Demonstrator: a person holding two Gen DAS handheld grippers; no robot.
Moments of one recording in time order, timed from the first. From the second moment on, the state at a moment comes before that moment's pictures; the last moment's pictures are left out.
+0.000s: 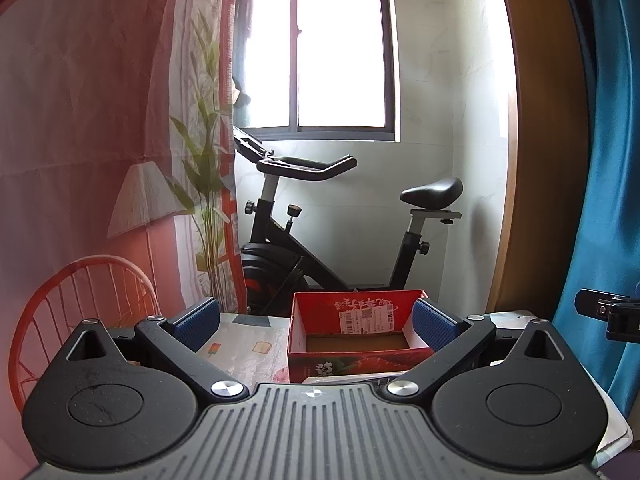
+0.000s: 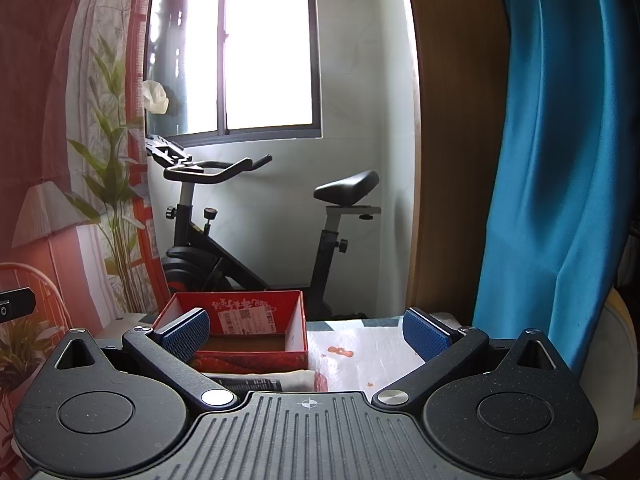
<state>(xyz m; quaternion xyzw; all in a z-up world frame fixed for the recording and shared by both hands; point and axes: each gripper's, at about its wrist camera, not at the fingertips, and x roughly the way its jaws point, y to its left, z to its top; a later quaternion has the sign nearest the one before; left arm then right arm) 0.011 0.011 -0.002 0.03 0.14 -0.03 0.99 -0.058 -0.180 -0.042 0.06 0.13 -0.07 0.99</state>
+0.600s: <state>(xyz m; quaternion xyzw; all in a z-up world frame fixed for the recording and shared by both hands) 0.011 0.010 -0.001 0.03 0.14 -0.02 0.99 -0.057 -0.180 -0.041 0.06 0.13 -0.07 0.99</state>
